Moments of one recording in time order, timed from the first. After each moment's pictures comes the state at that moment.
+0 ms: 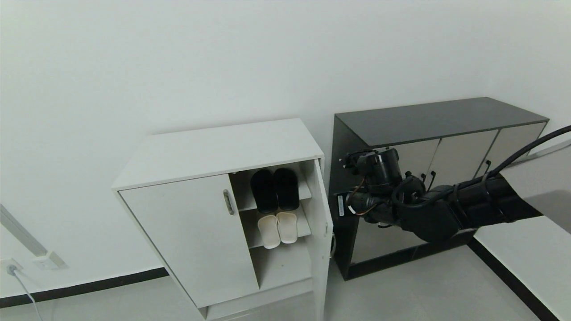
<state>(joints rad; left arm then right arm) 0.00 0.00 0.00 0.00 0.01 -0.01 0.64 2.07 -1.27 -0.35 -0.14 0.20</state>
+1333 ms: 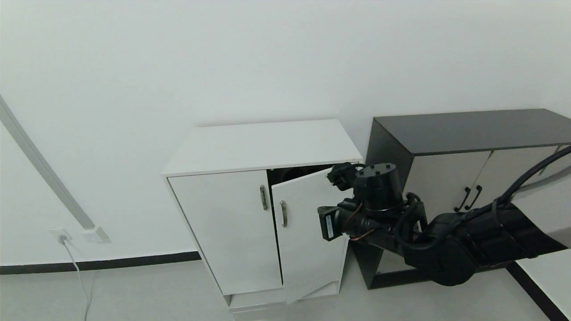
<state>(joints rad) 0.00 0.00 0.00 0.00 0.01 -0.01 0.73 2.02 -1.07 -0.59 -0.10 0.13</state>
